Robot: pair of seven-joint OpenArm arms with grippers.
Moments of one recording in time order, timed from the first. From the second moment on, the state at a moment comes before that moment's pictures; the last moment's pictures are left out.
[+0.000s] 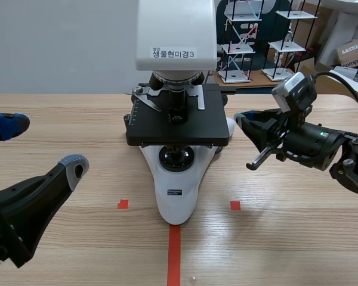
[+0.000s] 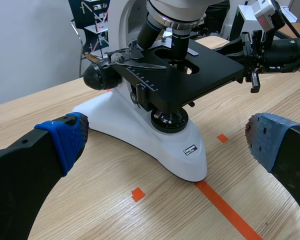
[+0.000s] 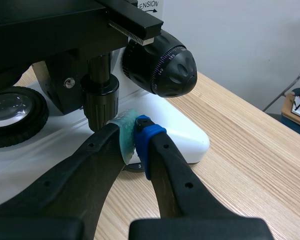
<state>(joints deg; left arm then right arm) 47.8 -32.4 -8.6 119.6 -21.3 -26.4 -17.2 12.1 21.1 -9.8 56.7 -8.5 37.8 32.6</state>
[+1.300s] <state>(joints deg) 47.8 -32.4 -8.6 119.6 -21.3 -26.4 -17.2 -5.4 26.3 -9.7 72.0 -5.5 34.3 37.3</state>
